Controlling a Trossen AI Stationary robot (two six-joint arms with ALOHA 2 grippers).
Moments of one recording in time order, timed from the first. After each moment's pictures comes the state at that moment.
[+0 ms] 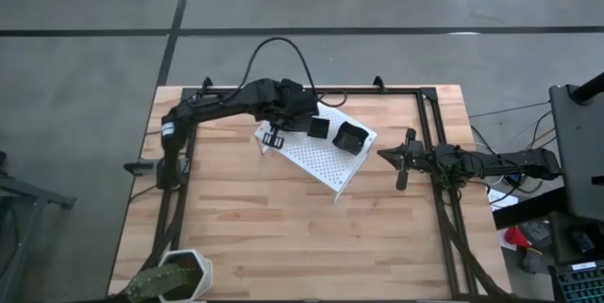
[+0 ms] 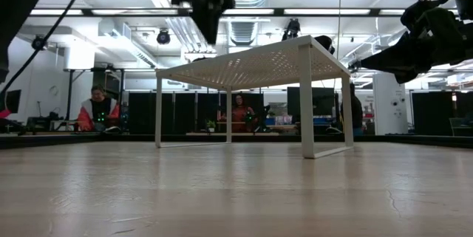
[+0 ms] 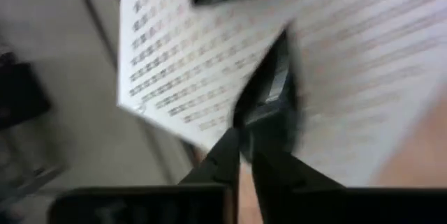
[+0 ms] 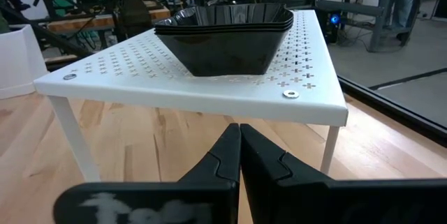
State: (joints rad) left arm 0.18 1.93 2.12 -1.49 -0.40 0.57; right arm 0.02 0.20 0.01 0.05 0.31 0.15
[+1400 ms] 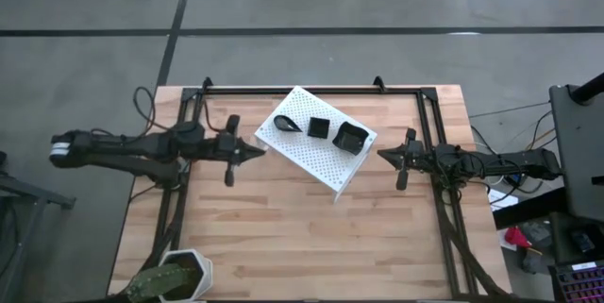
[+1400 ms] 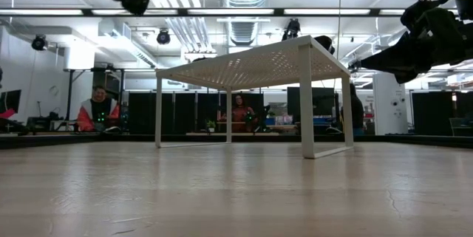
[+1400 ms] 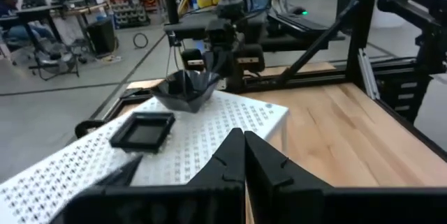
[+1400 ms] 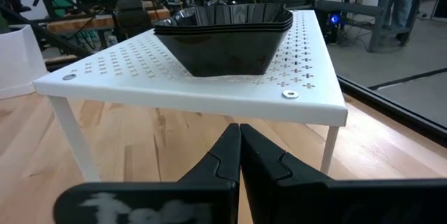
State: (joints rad) left arm 0.04 0.76 0.57 0.11 0.04 0.11; right arm 0.02 0.20 0.01 0.05 0.31 0.15
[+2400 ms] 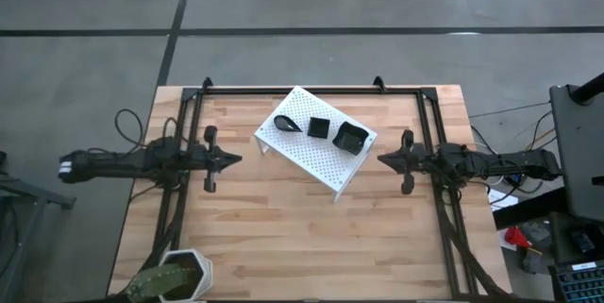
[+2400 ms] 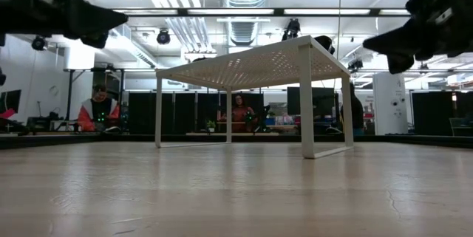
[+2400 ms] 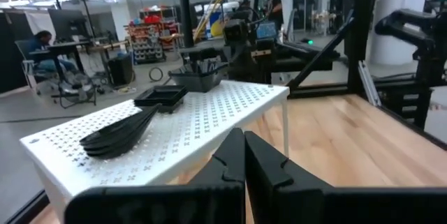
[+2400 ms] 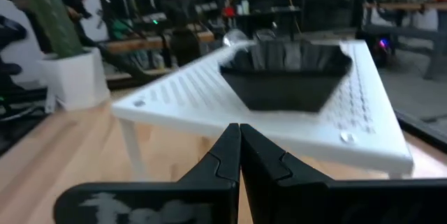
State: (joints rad) left arm 0.04 0.23 0.13 0.14 0.00 0.10; right arm 0.02 0.19 0.01 0.14 0.16 0.12
